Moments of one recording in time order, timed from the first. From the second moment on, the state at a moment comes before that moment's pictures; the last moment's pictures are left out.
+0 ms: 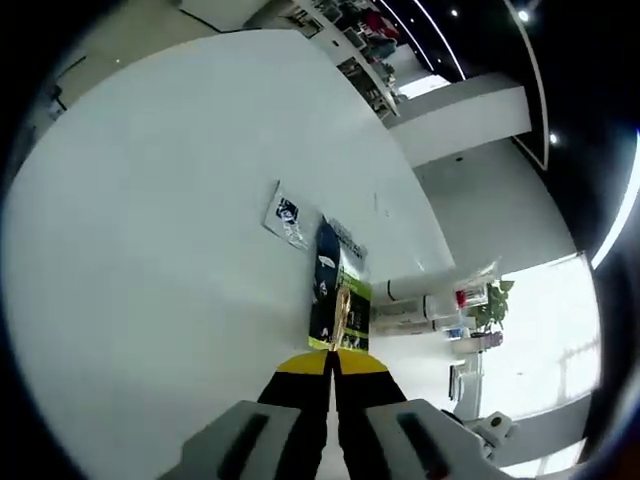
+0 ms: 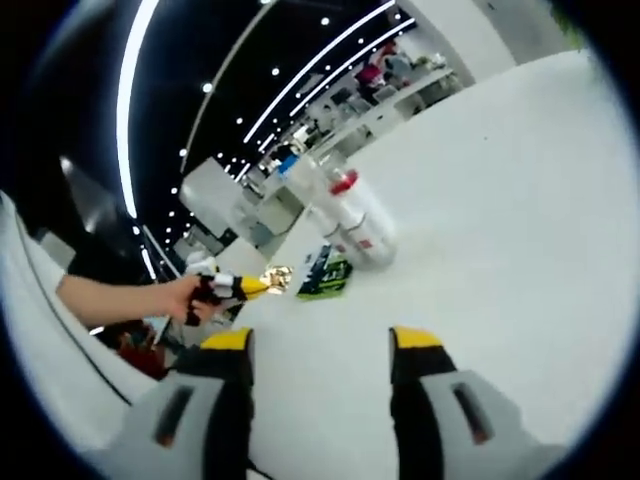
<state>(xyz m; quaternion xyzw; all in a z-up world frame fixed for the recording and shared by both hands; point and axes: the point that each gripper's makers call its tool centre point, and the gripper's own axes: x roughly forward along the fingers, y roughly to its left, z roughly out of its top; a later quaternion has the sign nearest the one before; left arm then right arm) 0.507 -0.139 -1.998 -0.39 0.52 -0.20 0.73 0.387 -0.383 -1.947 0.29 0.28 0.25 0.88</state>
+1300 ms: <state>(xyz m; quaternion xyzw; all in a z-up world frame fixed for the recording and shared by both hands) 0.531 -0.119 -2.053 -0.27 0.61 -0.17 0.73 0.403 -0.373 -1.970 0.31 0.32 0.25 0.86</state>
